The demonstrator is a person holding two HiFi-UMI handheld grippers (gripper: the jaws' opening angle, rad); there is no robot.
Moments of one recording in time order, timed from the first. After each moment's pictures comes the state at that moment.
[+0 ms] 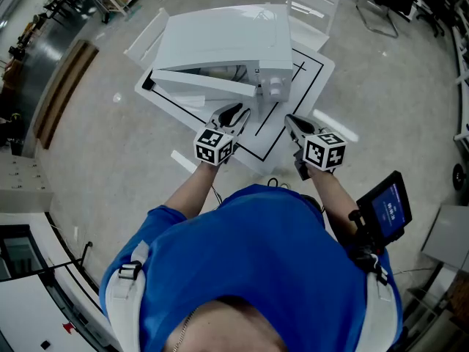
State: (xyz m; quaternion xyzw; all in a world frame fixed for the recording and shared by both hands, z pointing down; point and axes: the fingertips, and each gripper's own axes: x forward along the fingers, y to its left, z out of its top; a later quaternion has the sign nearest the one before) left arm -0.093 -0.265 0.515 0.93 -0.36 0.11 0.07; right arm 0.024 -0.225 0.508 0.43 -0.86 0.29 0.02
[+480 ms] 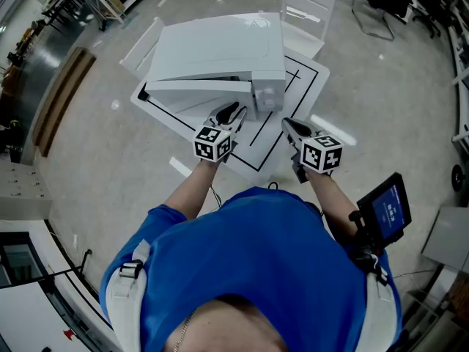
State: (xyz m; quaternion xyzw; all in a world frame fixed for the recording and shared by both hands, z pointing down) left arm -0.081 -0.308 0.515 0.92 -0.37 0.11 0.09; right arm 0.036 -0.245 0.507 0.43 -0.86 0.28 0.02
